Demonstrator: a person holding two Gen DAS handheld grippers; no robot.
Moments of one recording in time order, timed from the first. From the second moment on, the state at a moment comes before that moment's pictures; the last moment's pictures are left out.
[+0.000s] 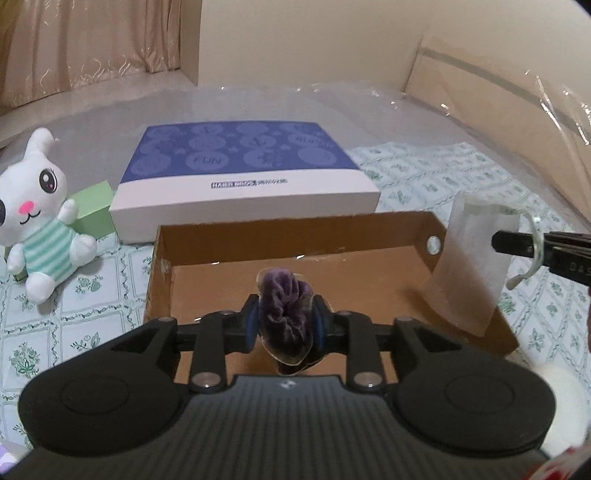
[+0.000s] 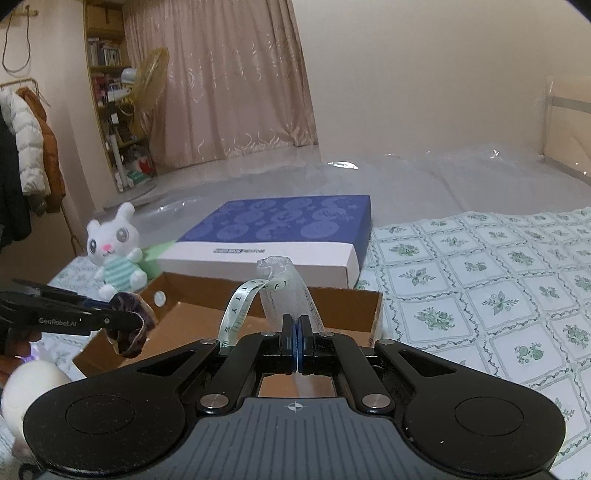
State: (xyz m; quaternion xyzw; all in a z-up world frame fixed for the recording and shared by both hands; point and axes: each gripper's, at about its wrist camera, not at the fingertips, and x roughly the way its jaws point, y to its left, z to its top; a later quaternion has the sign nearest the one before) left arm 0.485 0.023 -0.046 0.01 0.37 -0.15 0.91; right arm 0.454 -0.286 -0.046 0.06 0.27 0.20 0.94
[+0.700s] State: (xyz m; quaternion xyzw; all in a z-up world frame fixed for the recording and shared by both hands) left arm 0.469 0.054 -0.040 0.01 0.38 -0.12 0.92; right arm 0.485 -0.262 -0.061 0.11 0.33 0.24 0.91
